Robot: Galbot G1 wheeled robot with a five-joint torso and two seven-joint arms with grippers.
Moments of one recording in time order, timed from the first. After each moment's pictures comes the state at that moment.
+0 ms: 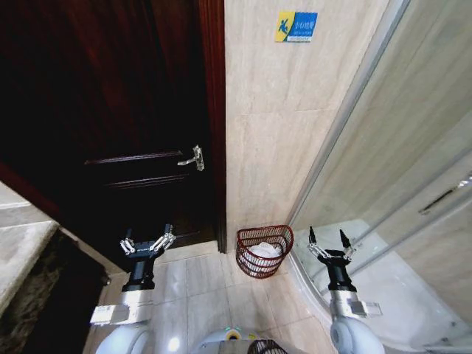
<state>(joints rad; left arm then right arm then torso) 1.81 -1.43 -0.56 -2.37 -0.27 -0.27 -0.07 -1.73 1.54 0.78 2.08 0.29 0.42 -0.12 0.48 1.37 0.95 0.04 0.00</state>
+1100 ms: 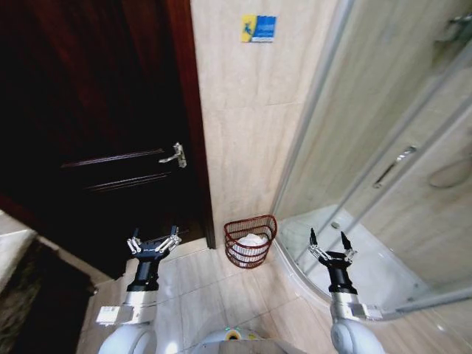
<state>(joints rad) 1.80 -1.38 -0.54 -2.34 -0.28 -0.31 -0.03 -1.74 1.54 0.78 2.06 0.29 0.44 -0.13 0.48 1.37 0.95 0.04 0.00</state>
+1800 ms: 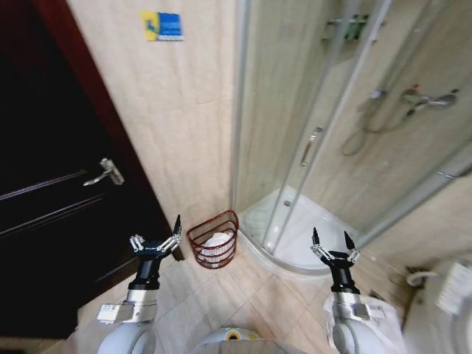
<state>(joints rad) 1.79 -1.35 -0.53 -2.34 -0.29 -0.32 -0.02 -1.74 1.54 0.79 2.08 0.29 0.43 -0.11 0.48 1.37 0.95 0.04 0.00</state>
